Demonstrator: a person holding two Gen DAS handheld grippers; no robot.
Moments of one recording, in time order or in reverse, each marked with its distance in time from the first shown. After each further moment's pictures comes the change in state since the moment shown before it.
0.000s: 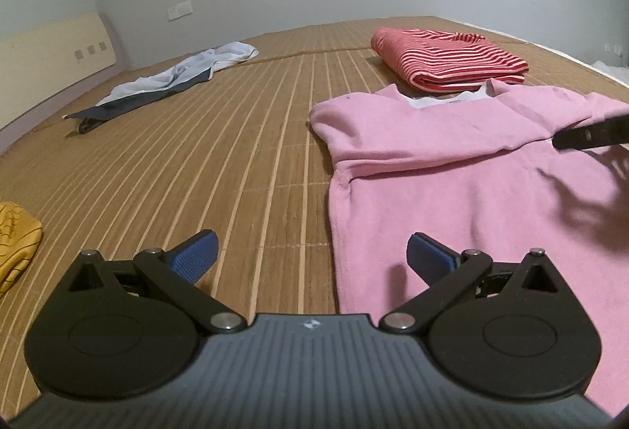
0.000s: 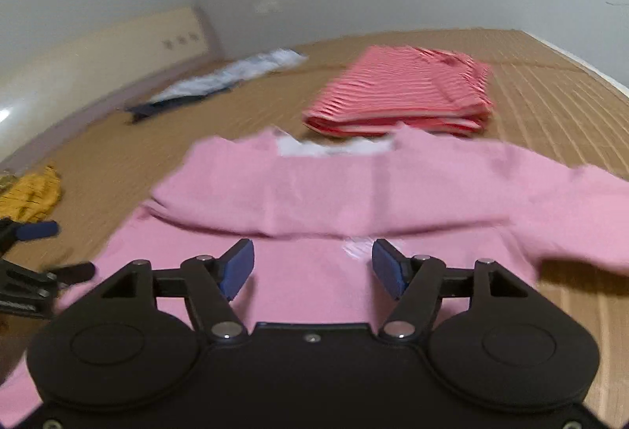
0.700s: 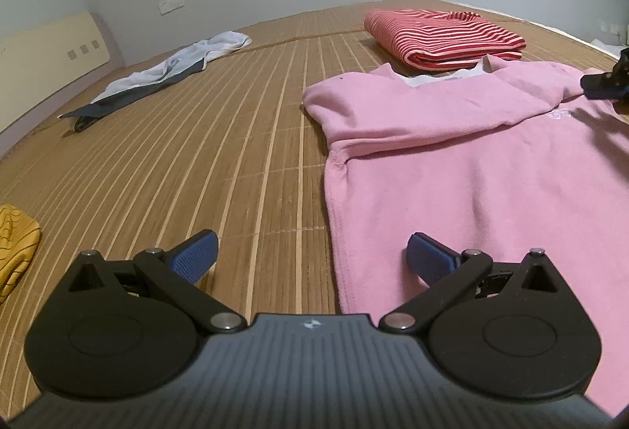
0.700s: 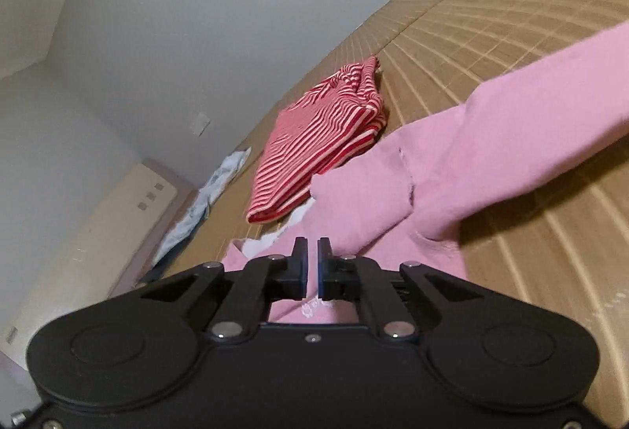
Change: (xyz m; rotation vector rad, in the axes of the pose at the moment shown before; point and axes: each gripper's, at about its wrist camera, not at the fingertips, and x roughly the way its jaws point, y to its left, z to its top) left arm 0.008 -0.004 -0.004 0.040 0.042 0.004; right arm -0.033 -0.079 -0.007 0.587 -0.193 0.060
